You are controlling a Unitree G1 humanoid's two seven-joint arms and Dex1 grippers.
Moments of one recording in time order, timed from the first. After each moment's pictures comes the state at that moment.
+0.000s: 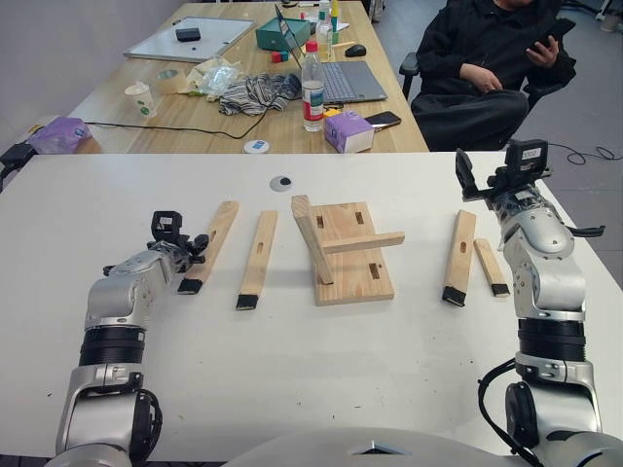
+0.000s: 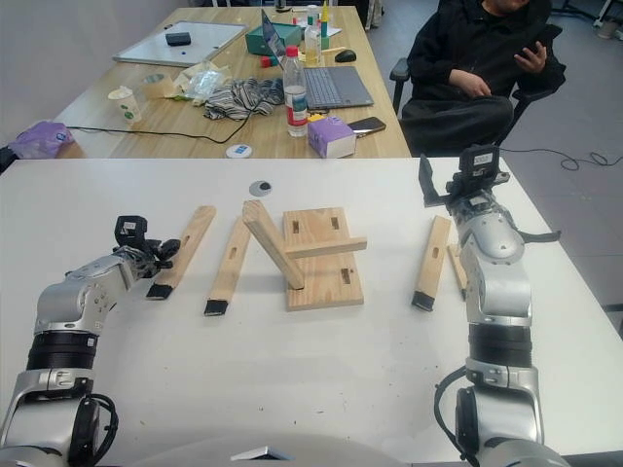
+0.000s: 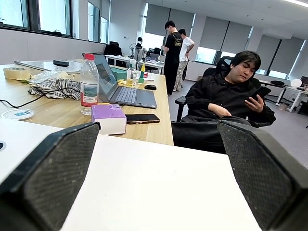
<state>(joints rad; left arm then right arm) -0.32 0.54 0.14 0.27 -0.41 0.70 -0.23 -0.39 -0.40 -0.19 0.00 0.16 0.29 0.18</state>
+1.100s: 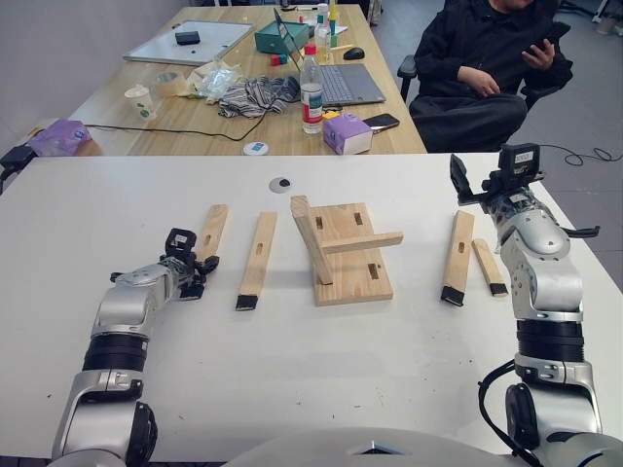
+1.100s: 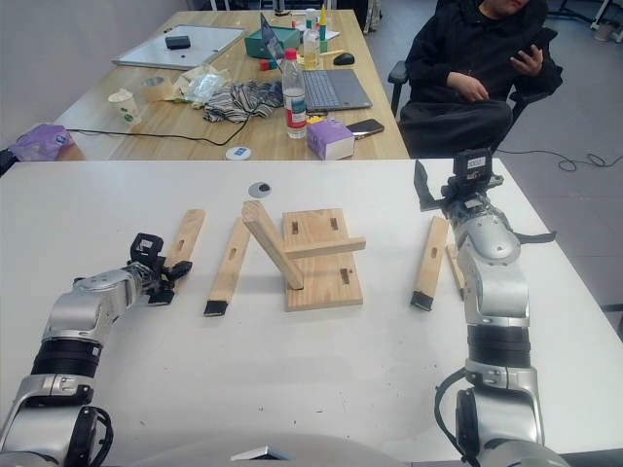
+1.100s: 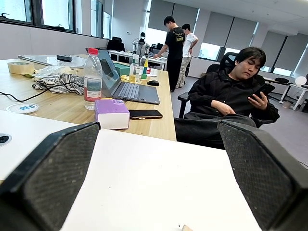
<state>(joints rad) -0.30 0.55 0.07 0.34 -0.23 0.65 -0.42 -0.38 -0.40 -0.17 0.00 0.16 0.31 0.19</state>
